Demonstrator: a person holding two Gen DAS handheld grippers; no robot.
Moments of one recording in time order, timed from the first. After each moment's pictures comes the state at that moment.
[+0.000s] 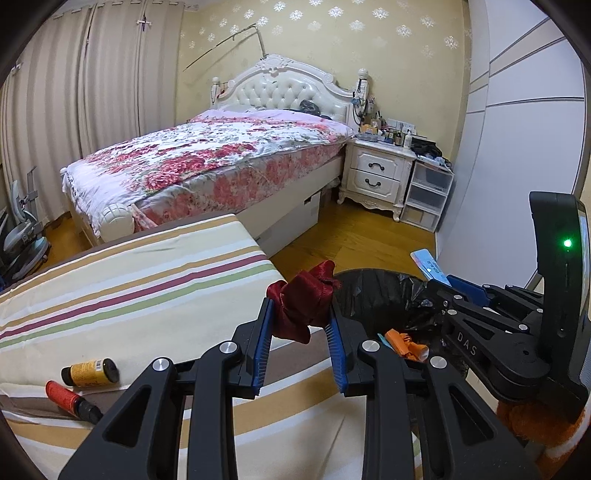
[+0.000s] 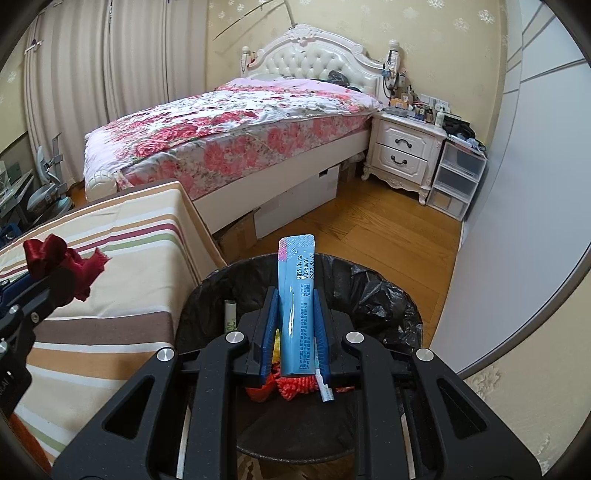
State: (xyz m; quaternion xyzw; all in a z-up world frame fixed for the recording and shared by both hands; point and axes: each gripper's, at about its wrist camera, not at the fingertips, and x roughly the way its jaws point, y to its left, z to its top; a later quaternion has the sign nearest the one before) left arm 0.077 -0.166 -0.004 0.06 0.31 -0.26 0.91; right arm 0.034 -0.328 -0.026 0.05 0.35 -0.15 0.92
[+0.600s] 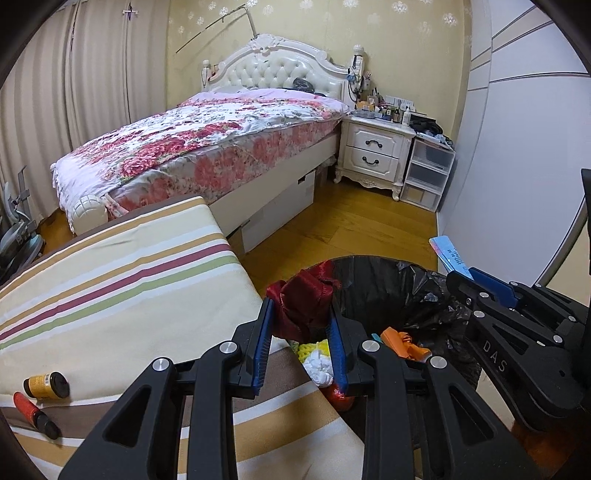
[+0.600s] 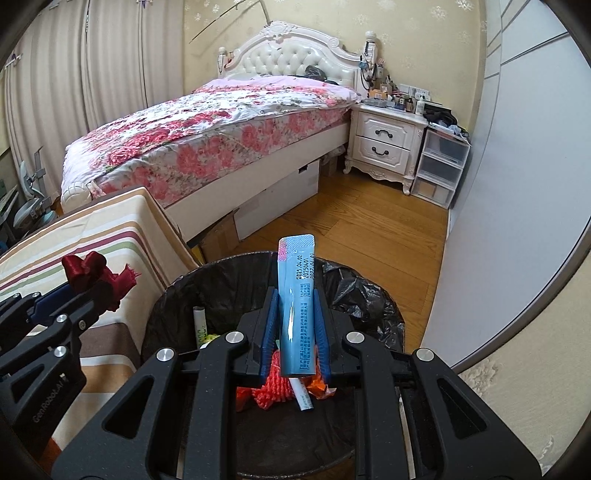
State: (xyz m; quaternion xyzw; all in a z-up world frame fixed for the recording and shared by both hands) left arm 0.102 -0.213 -0.035 0.08 0.34 -0.26 0.90; right arm 0.037 -0.358 -0.037 0.07 0.35 -0.18 0.92
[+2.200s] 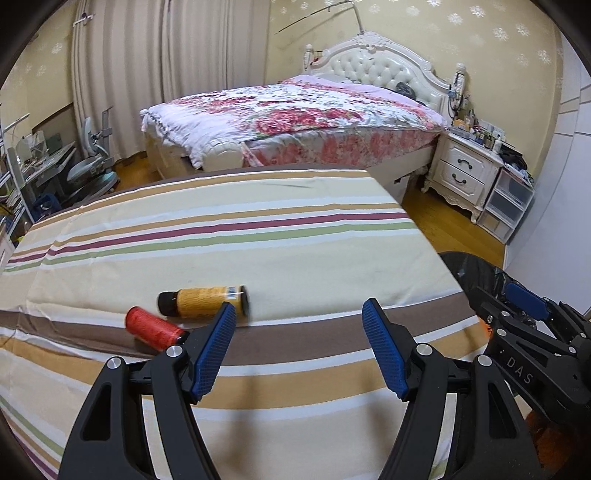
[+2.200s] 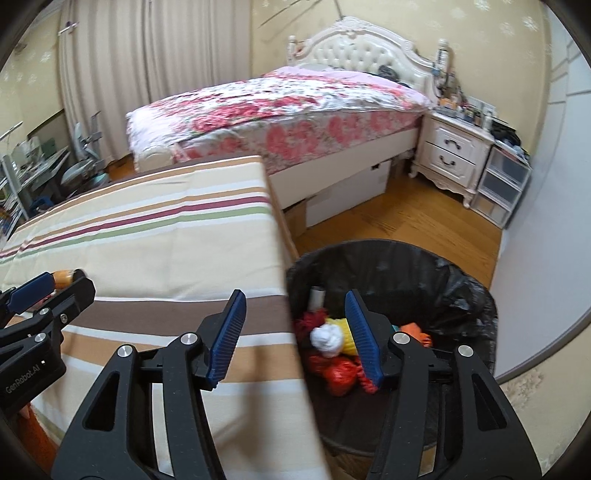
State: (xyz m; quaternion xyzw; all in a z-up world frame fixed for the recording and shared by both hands) left arm 0.081 -0.064 -0.032 0.01 0.38 -0.08 0.92; right arm 0.052 -0.234 -0.038 0.03 0.37 -0.05 0.93
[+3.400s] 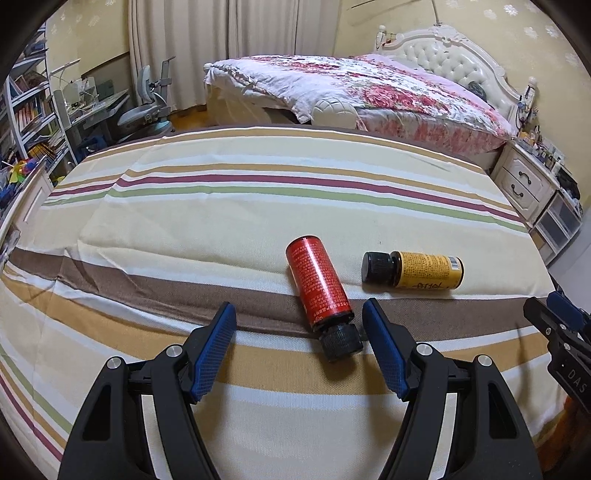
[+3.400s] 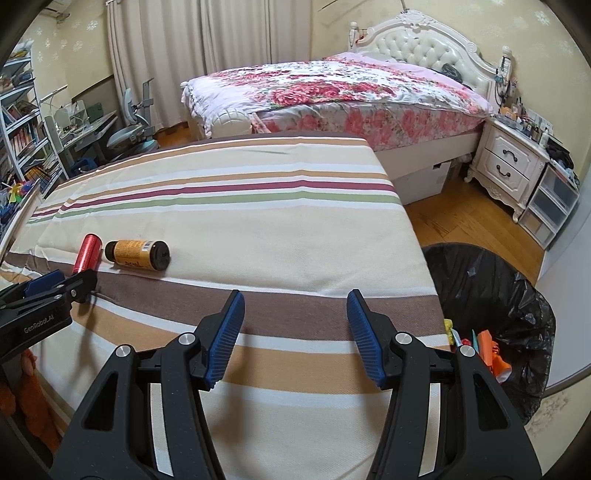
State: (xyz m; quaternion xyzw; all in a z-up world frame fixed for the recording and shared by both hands) left arm 0.091 0.057 -0.057 -0.03 0.43 0.01 0.90; right arm 0.070 -0.151 -0.045 0.00 0.40 0.04 0.92
